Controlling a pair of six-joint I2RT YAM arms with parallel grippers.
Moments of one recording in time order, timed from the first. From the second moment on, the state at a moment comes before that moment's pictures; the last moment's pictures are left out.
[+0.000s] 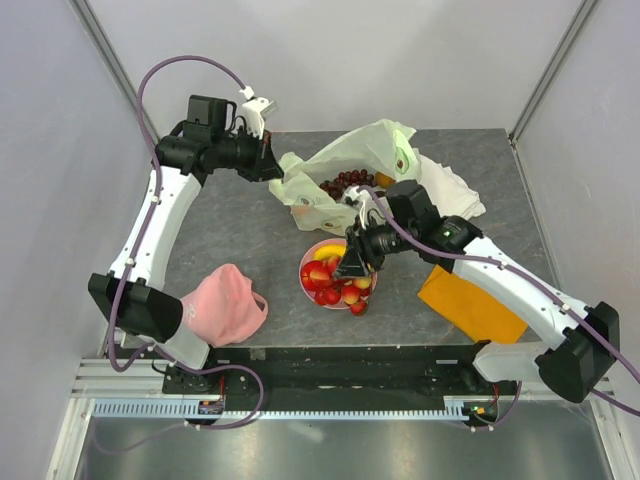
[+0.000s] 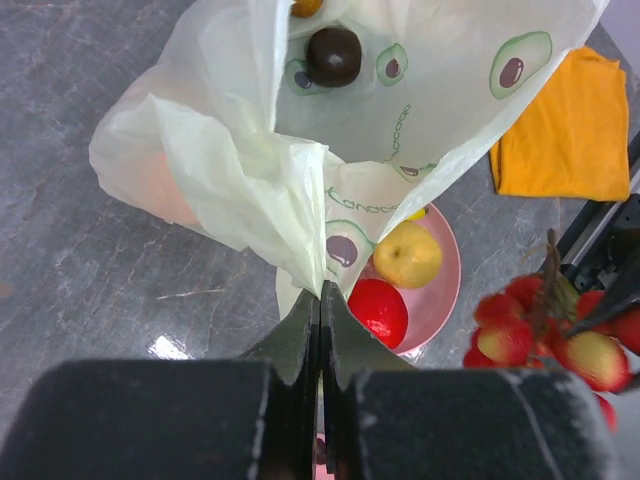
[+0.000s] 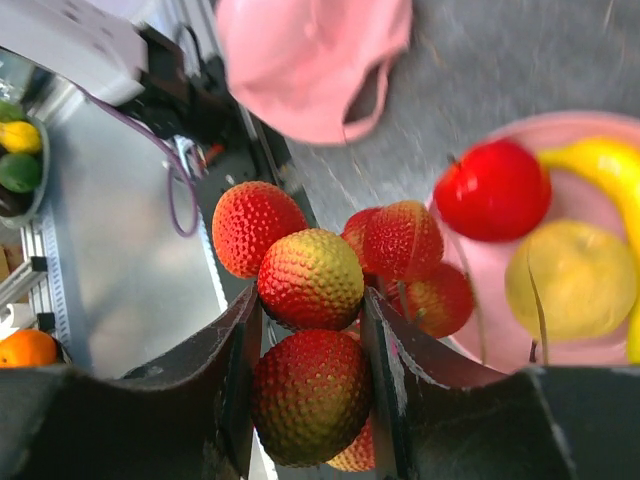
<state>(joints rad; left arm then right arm) -0.25 1.61 1.81 -0.91 0.59 0.13 0.68 1.27 1.17 -0.51 -0.69 0.17</state>
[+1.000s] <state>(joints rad) -0.25 1.55 1.68 -0.93 0.58 0.15 0.69 1.53 1.05 -0.42 -0.52 0.03</state>
